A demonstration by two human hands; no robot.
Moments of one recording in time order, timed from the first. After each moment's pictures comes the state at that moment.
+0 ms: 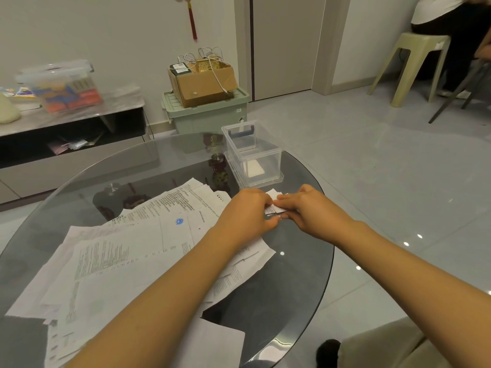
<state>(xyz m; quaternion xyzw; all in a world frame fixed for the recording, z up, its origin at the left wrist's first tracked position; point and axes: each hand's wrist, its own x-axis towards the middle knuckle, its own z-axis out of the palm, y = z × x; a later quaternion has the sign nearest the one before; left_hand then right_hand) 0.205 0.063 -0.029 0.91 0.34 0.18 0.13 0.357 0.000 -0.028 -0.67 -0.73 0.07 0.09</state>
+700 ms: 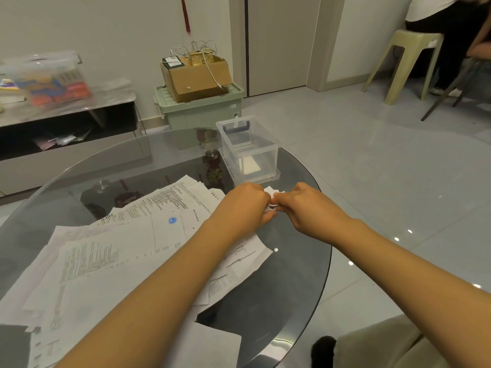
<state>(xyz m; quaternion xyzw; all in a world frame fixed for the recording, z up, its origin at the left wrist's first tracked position) 0.211 0.075 -0.024 0.95 0.29 0.07 0.01 0.357 0.002 -0.034 -0.65 -0.75 -0.02 0.09</state>
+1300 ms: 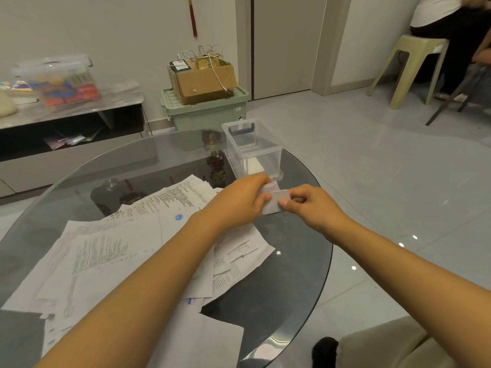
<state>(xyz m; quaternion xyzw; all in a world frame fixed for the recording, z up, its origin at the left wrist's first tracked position) 0.194 0.072 -0.003 0.91 0.33 0.14 0.19 0.343 -0.006 -0.021 -0.71 -0.52 0.27 0.38</state>
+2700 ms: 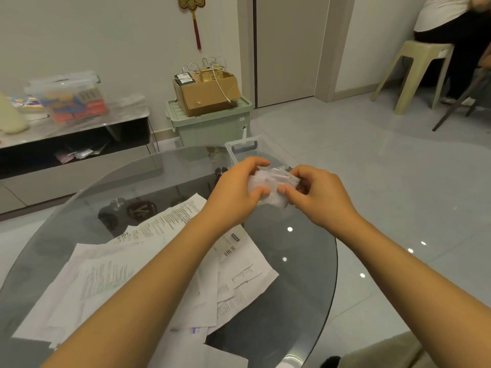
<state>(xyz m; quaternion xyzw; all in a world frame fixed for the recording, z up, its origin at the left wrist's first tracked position) 0.193 0.081 0.038 0.84 0.36 0.29 0.28 0.345 0.008 0.033 -0.69 -0.59 0.12 0.39</state>
